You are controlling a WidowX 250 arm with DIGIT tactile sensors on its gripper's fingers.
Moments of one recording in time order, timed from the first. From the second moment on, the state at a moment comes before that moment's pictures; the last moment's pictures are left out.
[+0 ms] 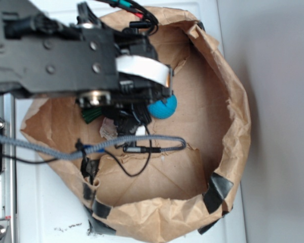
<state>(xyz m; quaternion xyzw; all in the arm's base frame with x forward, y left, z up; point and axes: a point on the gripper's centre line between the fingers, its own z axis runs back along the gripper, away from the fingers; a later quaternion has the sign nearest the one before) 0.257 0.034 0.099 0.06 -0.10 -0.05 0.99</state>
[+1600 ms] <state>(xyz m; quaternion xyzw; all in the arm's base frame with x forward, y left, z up) 0.313 0.049 0.046 0.11 -0.06 0.00 0.99</state>
